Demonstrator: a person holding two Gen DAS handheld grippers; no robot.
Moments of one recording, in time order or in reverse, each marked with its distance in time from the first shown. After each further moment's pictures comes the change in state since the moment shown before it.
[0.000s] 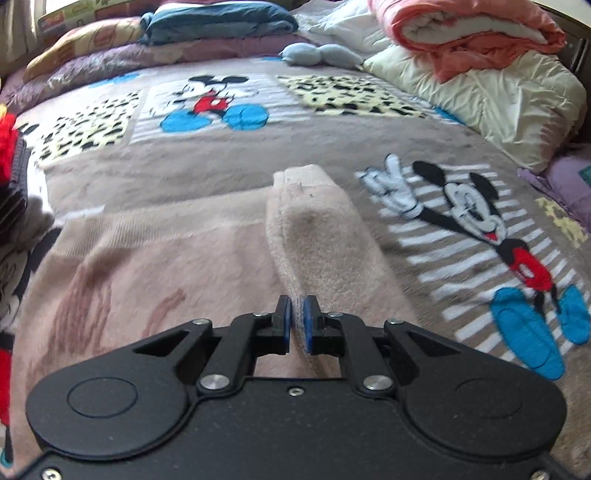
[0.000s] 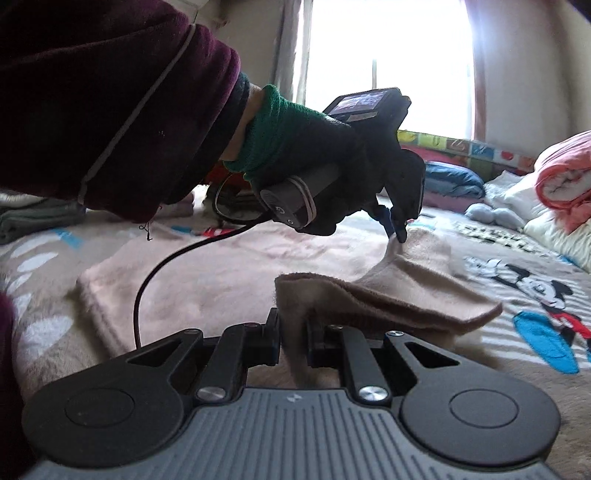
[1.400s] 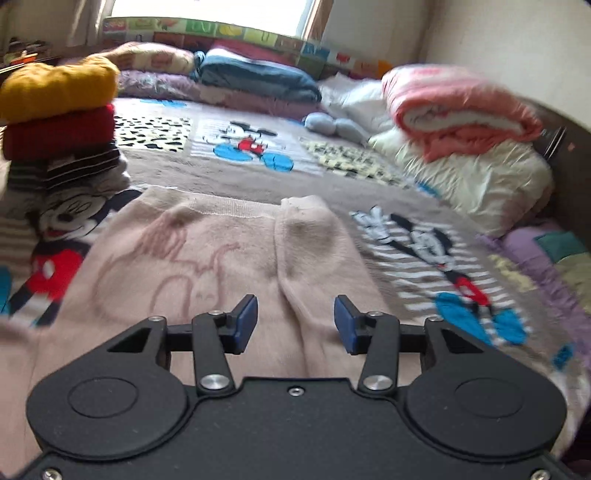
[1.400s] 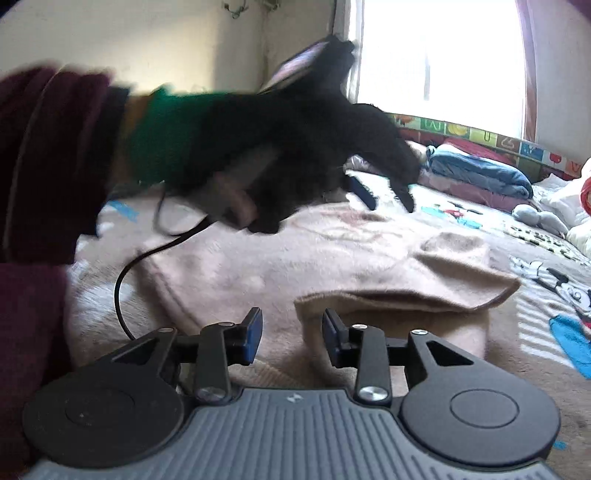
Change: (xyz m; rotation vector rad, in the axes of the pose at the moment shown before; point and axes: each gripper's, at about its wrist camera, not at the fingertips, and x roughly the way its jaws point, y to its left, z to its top) left arm -0.152 0.032 -0.116 -0.189 -0.262 -0.082; right arm -0.040 0.012 0.000 -0.068 0.032 0.163
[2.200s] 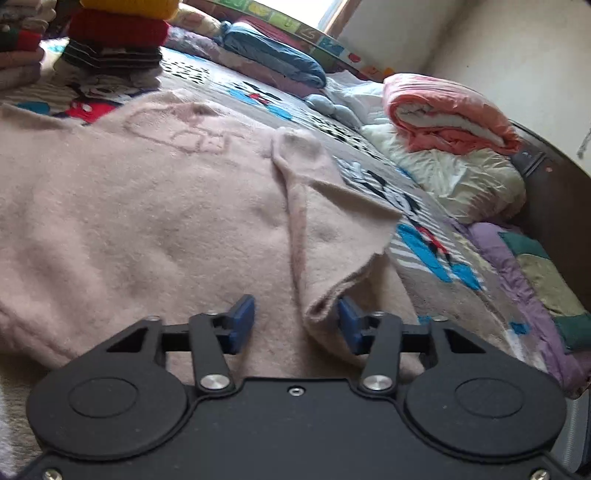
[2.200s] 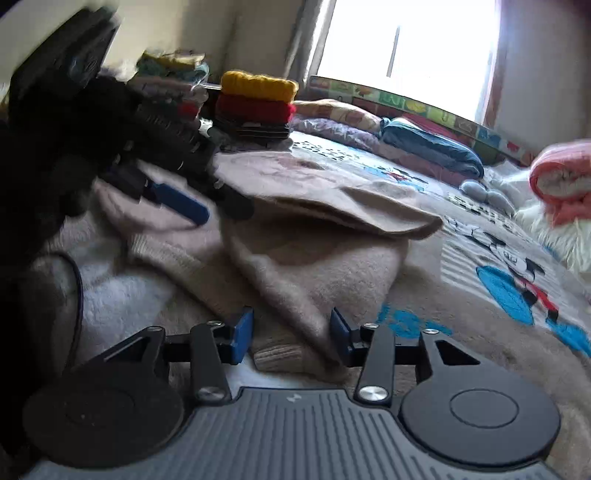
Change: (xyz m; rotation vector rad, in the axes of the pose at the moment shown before) left arm -0.044 0.005 -0.132 -0.182 0.029 -0.098; right arm -0.013 -0.031 -0.041 -0.033 0.141 -0.193
